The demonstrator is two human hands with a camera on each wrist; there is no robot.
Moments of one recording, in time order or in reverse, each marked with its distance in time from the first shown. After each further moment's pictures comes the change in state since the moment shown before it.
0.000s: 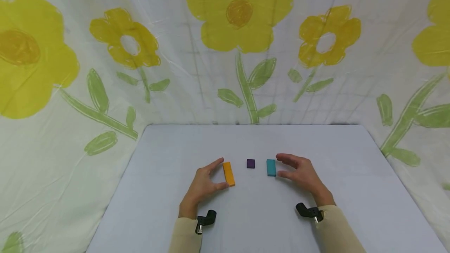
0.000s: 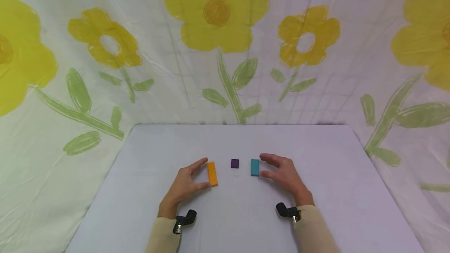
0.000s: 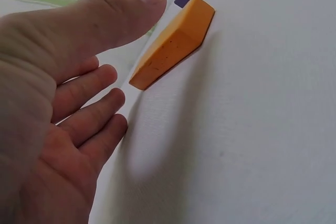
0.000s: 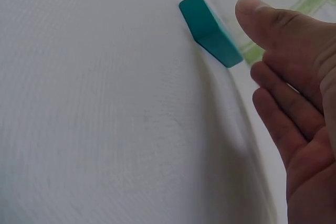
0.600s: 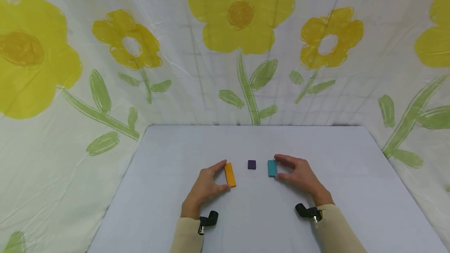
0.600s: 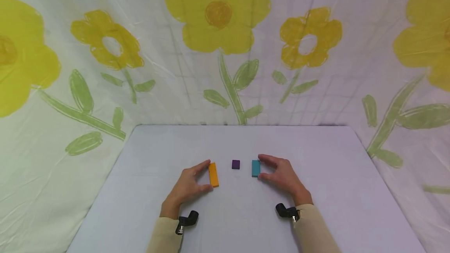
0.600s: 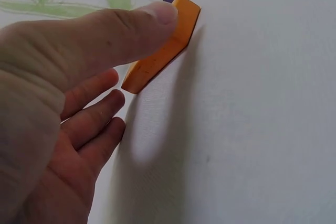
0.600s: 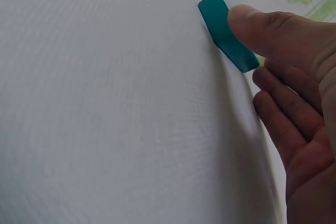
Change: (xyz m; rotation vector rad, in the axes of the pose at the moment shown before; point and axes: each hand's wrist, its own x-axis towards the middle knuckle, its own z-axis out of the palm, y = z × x) left_hand 0.002 0.004 0.003 0.074 -0.055 0.004; right_hand 0.005 -0.003 0.007 -0.076 -0.049 0.003
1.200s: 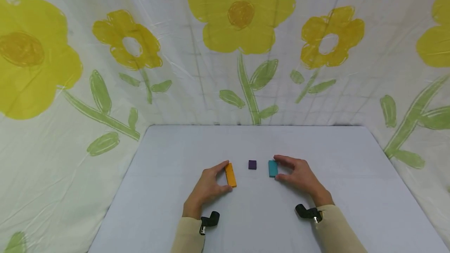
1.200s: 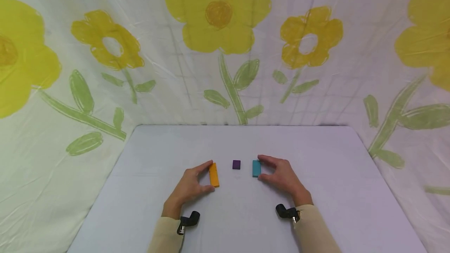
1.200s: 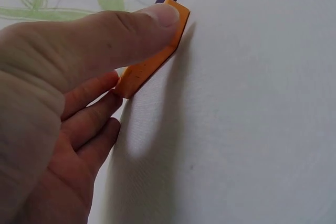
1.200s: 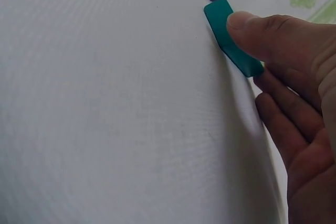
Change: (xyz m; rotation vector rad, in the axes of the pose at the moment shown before) left_hand 0.001 0.002 0.004 0.036 -0.025 -0.018; right_hand 0.000 -0.002 0.001 -0.065 -0.014 -0.020
